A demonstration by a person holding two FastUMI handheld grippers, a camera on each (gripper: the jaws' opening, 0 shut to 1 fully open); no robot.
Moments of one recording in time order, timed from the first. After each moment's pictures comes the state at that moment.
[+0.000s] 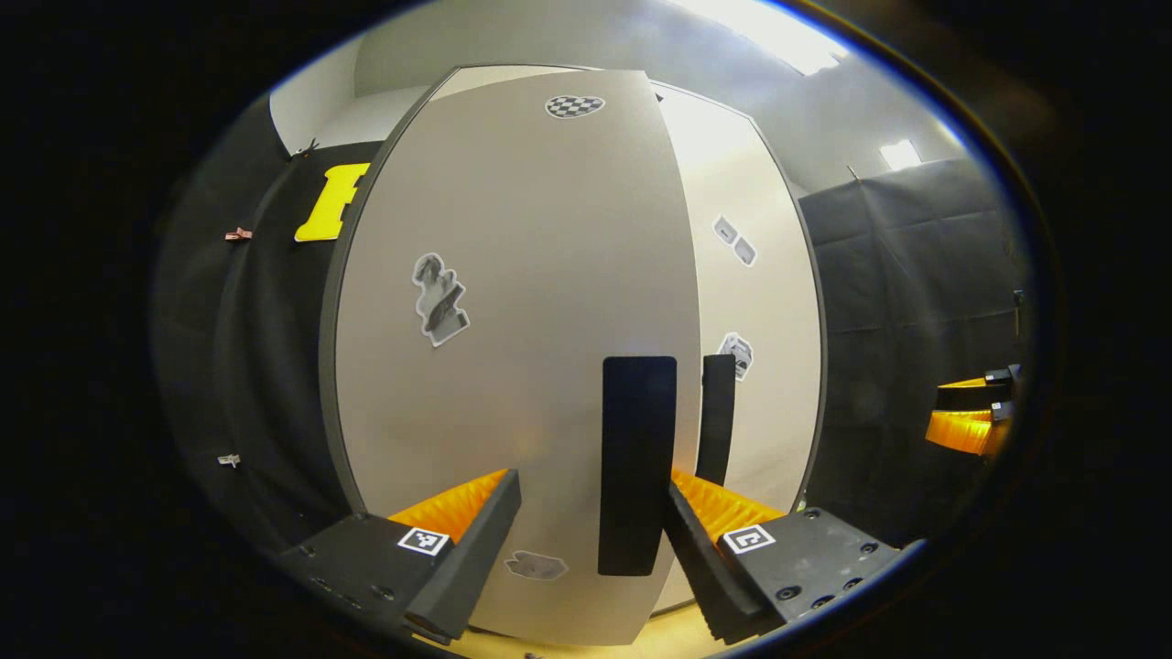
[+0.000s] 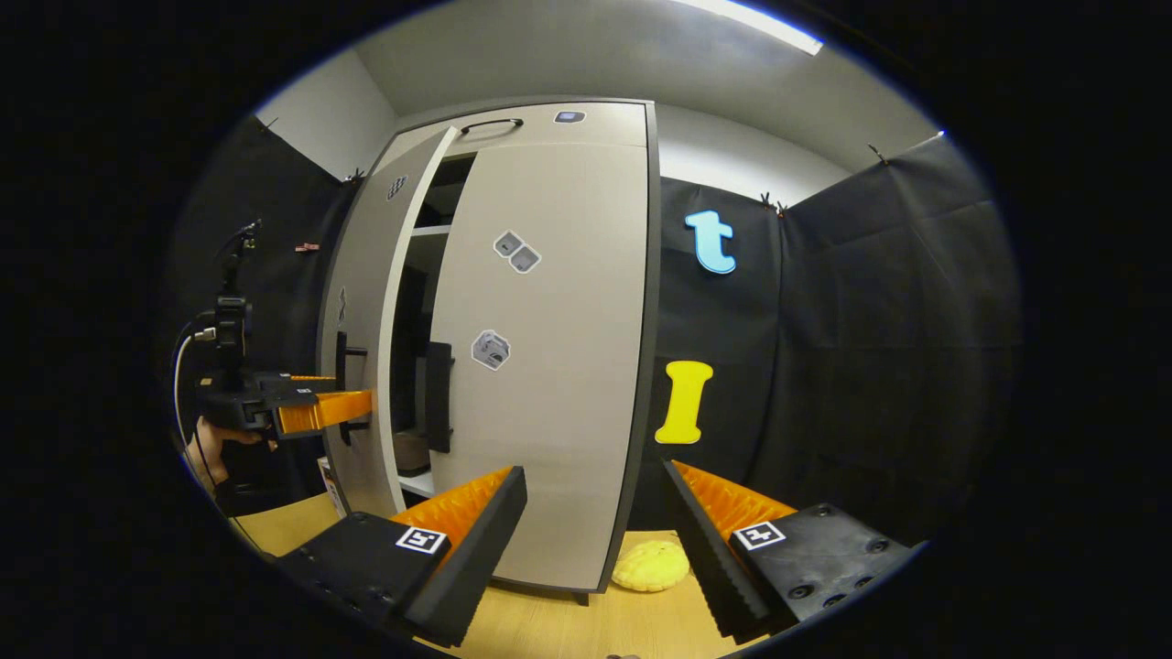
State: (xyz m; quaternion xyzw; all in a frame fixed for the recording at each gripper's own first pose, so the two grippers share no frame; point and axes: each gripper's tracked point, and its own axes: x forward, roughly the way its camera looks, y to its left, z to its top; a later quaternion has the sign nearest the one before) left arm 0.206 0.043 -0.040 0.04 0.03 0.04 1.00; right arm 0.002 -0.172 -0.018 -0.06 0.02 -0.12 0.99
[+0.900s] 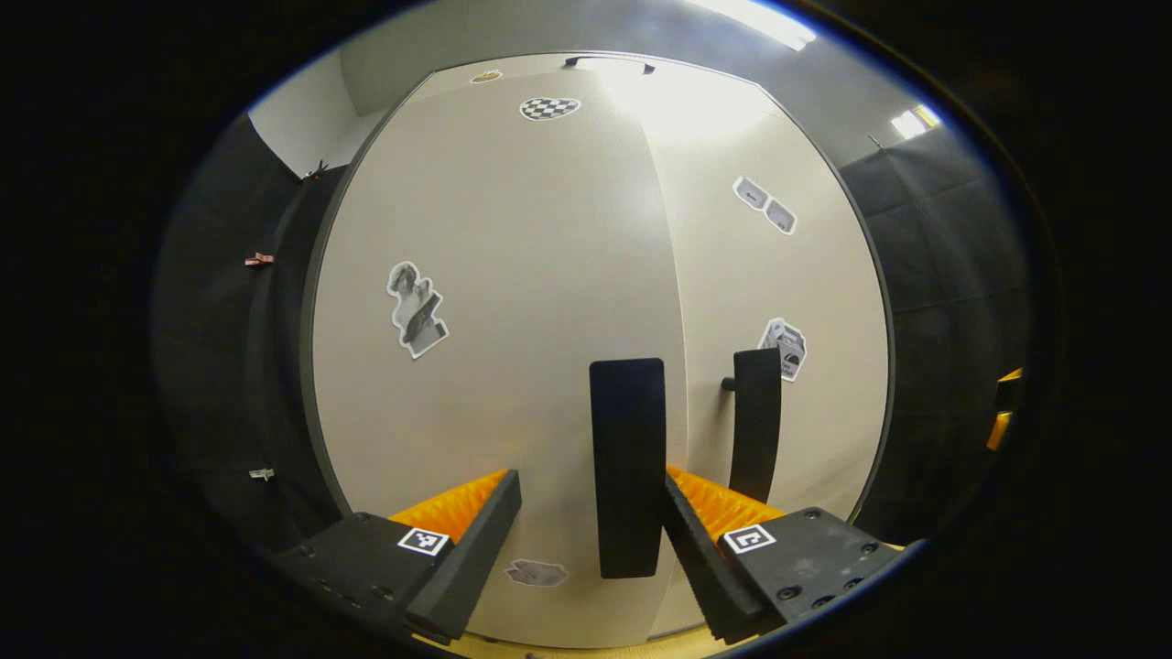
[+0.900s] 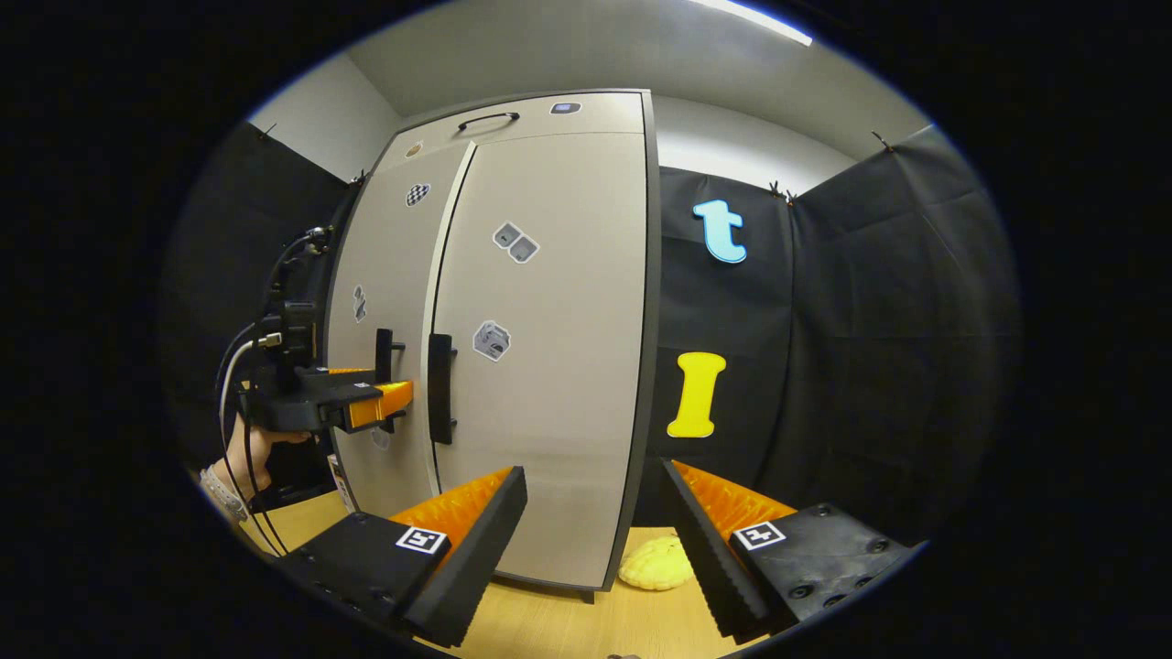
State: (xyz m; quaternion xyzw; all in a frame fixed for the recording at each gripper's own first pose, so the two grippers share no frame) left arm 0.242 0.047 -0.045 0.06 0.04 0.11 0.99; right arm 0.001 -0.180 -0.024 -0.05 0.03 -0.10 0.99
